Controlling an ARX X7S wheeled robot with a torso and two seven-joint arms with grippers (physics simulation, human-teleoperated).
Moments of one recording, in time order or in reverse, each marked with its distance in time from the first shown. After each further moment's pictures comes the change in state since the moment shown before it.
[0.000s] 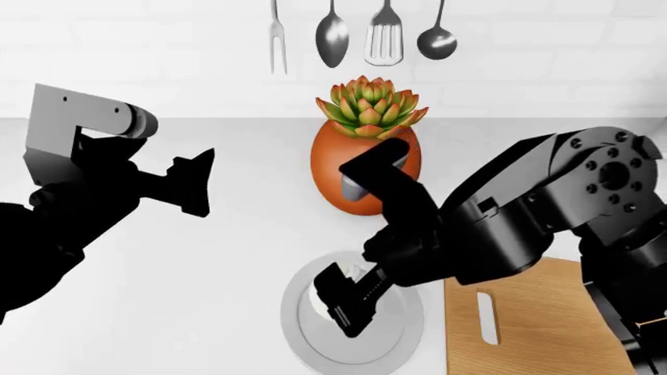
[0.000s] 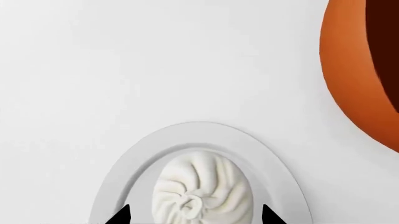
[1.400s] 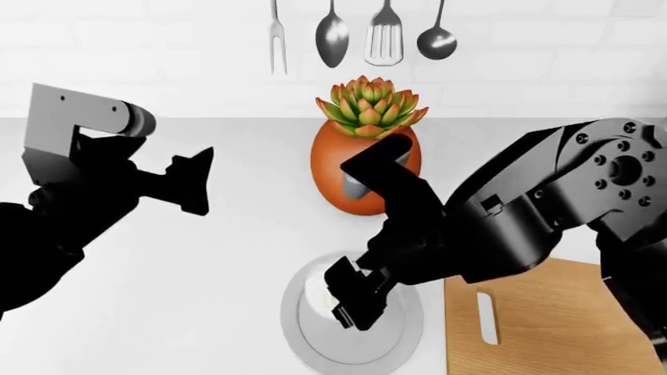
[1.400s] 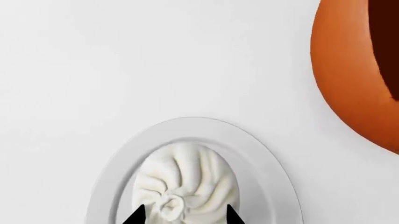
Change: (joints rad) left arm 0.002 -0.014 0.008 -0.014 -0.037 0.025 -0.031; right arm 0.077 0.044 -0.121 -0.036 0.037 -0.069 -0.027
